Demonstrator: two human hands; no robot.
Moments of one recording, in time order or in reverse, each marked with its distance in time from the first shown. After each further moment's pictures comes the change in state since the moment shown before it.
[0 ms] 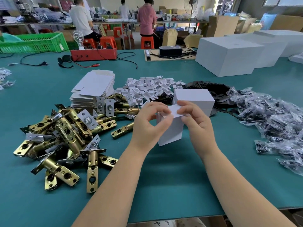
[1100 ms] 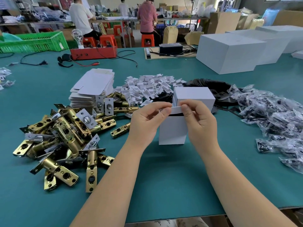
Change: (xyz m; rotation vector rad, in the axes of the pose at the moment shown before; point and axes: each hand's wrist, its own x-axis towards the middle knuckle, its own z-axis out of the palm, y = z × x) left_hand 0.006 -0.002 -0.005 -0.263 -0.032 -0.167; right_hand 0.000 -0.012 0.006 -0.216 0.141 -0.195
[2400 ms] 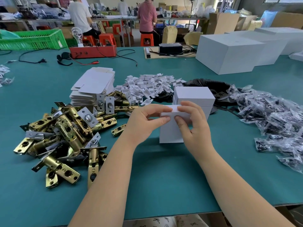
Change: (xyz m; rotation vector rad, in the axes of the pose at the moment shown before) left_hand 0.006 0.001 -0.021 0.186 -0.206 -0.068; right_hand -0.014 0.020 0.000 -0.184 -0.100 -0.076
